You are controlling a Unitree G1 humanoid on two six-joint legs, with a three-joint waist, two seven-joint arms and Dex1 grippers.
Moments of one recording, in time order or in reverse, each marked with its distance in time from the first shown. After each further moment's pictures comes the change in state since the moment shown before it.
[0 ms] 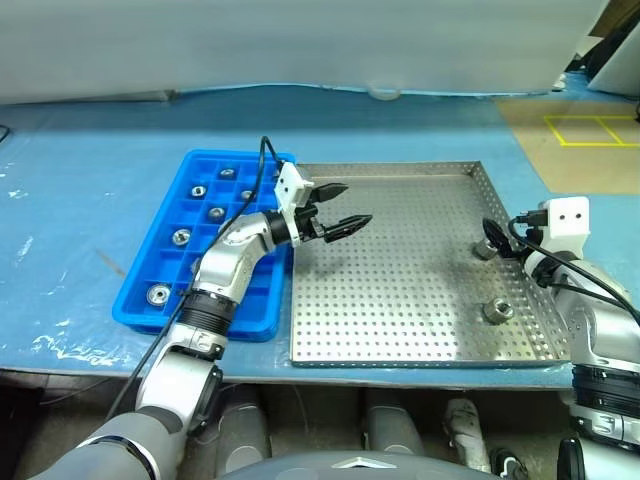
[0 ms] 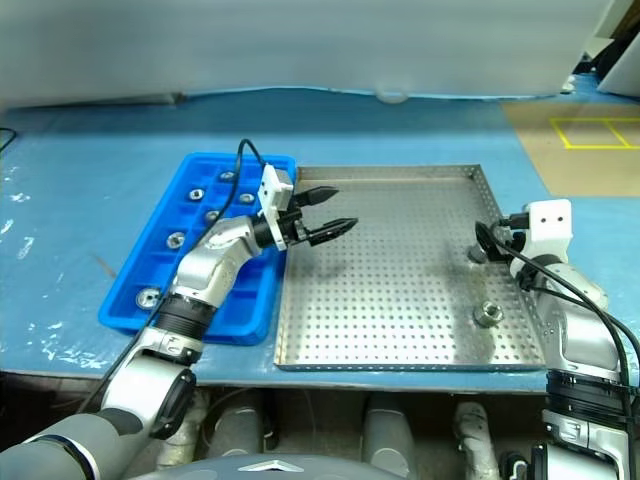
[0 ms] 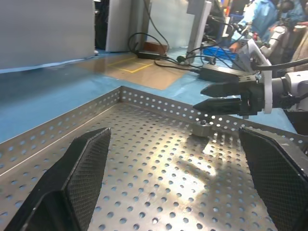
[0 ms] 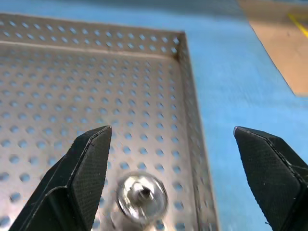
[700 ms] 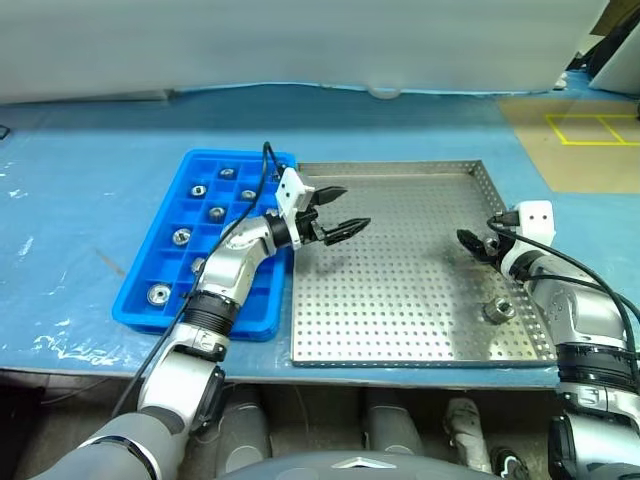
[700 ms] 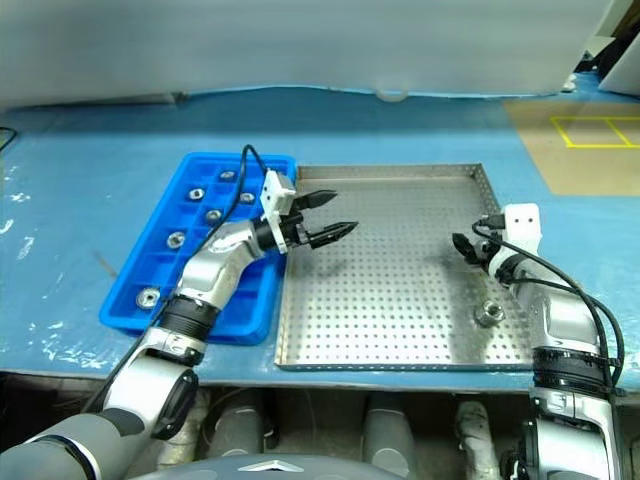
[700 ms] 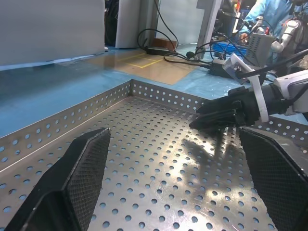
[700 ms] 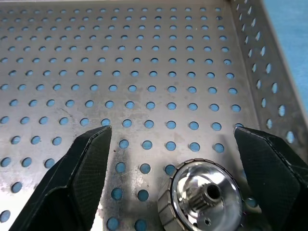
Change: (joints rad) left arm 0.034 0.019 0.004 0.005 0.021 -0.047 0.028; right arm -0.169 0.001 0.112 0.250 0.011 0.067 0.035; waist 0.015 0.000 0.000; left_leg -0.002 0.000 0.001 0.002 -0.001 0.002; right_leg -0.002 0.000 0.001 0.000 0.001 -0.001
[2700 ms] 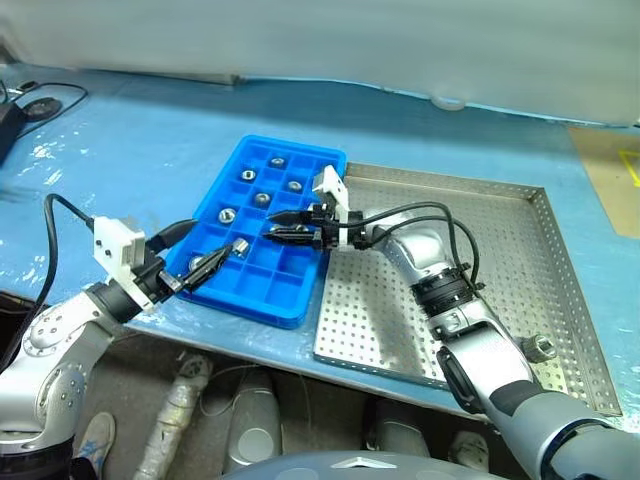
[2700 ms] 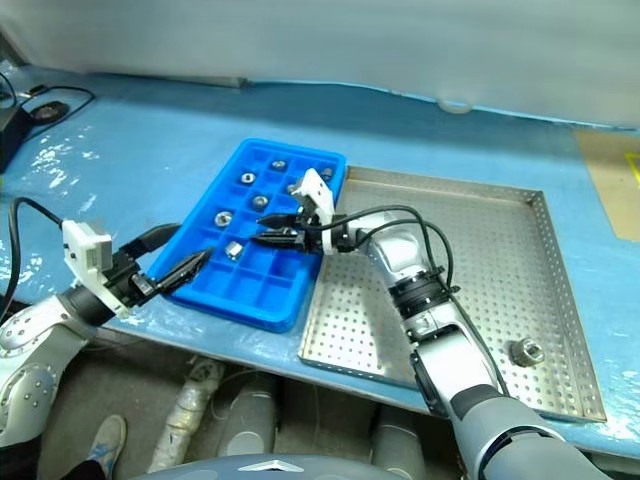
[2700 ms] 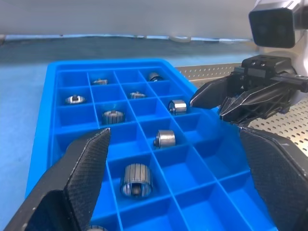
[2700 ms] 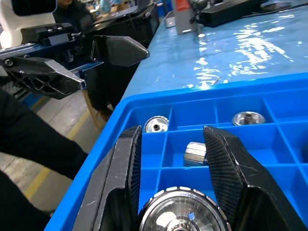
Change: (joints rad) left arm 0.770 0.422 0.479 -0.905 -0.361 0.379 0.251; right arm -0.439 0.408 0.543 0.195 0.037 -0.280 0.729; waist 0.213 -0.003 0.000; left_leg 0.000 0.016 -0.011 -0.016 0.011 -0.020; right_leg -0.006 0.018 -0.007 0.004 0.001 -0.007
